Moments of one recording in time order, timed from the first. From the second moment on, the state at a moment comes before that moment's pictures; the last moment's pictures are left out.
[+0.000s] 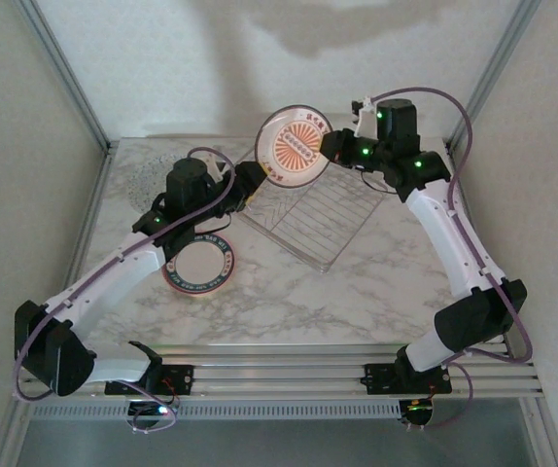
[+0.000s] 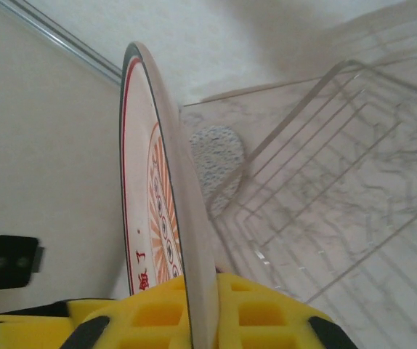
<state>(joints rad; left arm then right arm) -0.51 1.31 1.14 -0.07 0.29 -1.17 0.36 1.54 1.69 -0.60 -0.49 0.59</state>
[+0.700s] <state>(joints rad) -0.52 1.36 1.14 0.06 0.27 -1.30 0.35 1.51 1.56 -0.45 -0.62 0.80</state>
